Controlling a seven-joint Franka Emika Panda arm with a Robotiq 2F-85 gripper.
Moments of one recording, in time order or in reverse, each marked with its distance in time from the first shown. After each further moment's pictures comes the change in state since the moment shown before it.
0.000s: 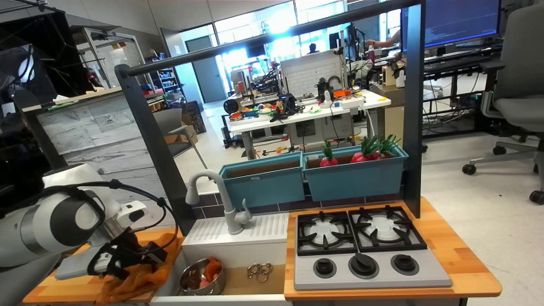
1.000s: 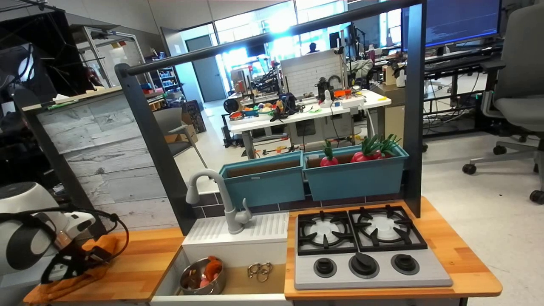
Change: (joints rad) arm 0.022 0.182 0.256 0.269 -0.018 0.136 -0.121
